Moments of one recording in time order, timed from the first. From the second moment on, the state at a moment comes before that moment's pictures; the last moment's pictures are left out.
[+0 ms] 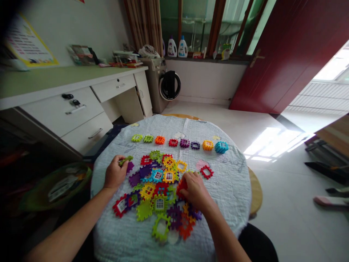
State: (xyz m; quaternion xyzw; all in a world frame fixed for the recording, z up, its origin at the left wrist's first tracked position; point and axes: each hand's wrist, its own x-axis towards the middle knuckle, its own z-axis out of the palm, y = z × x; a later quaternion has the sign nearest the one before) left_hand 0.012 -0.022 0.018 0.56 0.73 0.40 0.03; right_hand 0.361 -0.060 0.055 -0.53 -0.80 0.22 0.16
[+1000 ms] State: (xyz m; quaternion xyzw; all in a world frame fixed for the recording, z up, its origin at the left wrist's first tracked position) left_hand 0.011 -0.014 0.012 0.66 0.65 0.39 0.04; right_hand 0.378 -0.055 0.053 -0.55 -0.79 0.19 0.19
